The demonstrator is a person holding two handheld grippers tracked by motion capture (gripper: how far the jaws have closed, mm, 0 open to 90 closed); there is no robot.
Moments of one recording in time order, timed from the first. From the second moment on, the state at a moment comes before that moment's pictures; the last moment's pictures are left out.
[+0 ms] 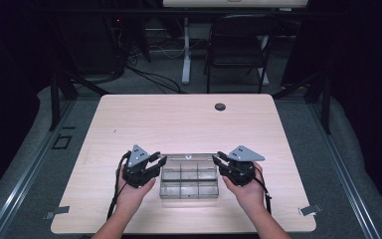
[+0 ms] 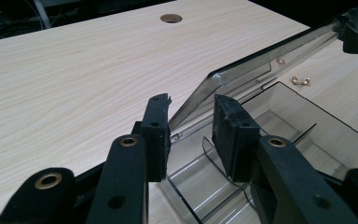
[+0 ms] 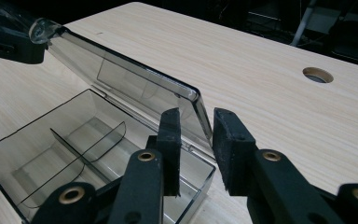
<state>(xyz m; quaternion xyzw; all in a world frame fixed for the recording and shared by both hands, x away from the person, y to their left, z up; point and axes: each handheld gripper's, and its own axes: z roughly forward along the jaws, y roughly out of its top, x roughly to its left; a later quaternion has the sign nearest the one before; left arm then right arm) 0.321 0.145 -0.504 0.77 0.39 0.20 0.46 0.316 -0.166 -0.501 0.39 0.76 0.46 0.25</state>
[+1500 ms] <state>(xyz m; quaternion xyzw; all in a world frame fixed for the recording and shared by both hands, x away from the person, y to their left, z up) 0.348 0.137 -0.517 0.75 0.41 0.19 0.49 0.344 -0.155 -0.517 0.42 0.74 0.47 0.25</state>
